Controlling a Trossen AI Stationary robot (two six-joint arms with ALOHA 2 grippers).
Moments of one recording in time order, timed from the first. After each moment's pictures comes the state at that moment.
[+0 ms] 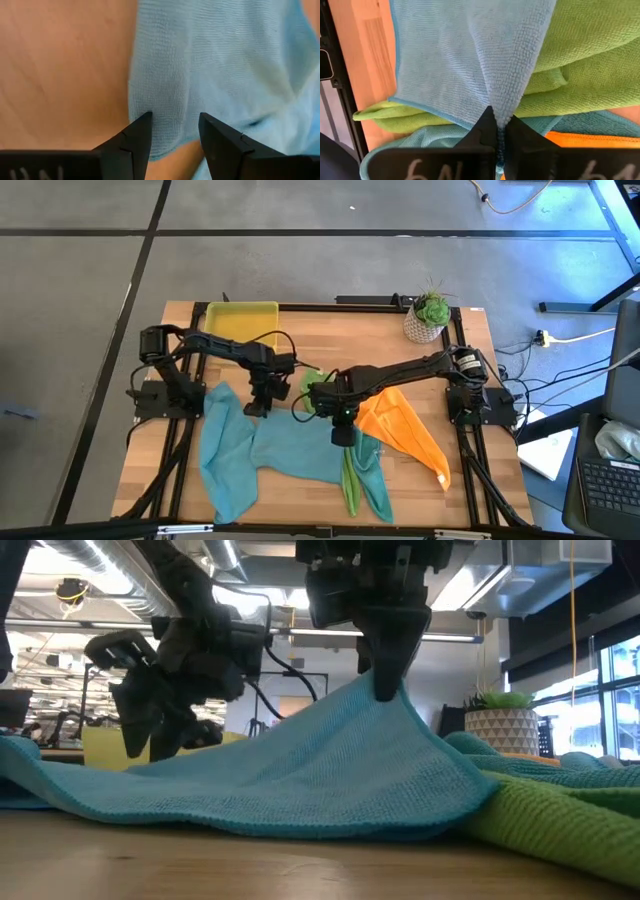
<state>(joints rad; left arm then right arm) 0.23 1.71 0.89 -0.76 0.54 0.43 0.11 2.01 1.63 -0.97 -0.28 0.23</state>
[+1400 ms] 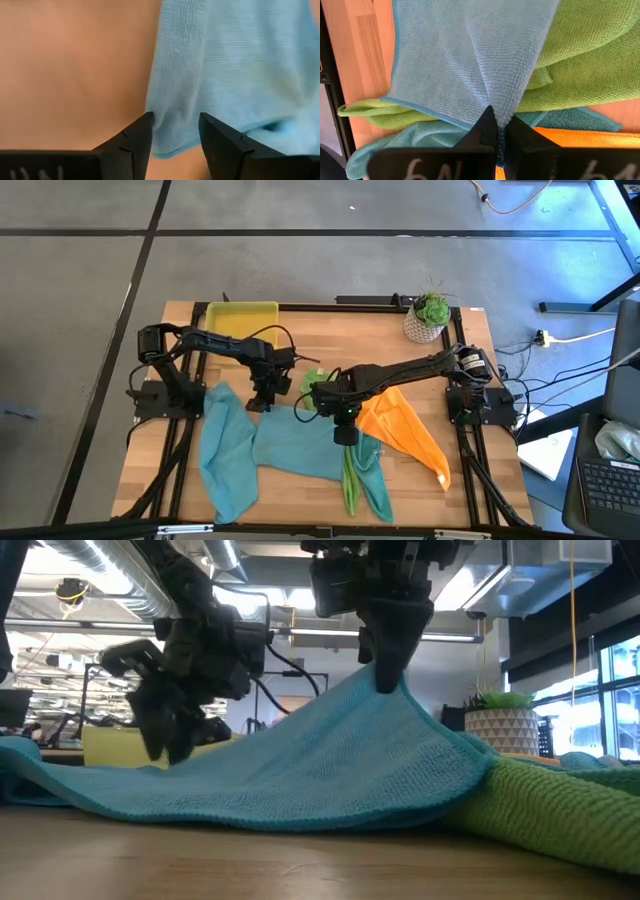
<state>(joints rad) 0.27 1.70 0.89 -0.73 0.51 0.46 0.12 1.98 1.63 -0.99 -0.23 0.20</state>
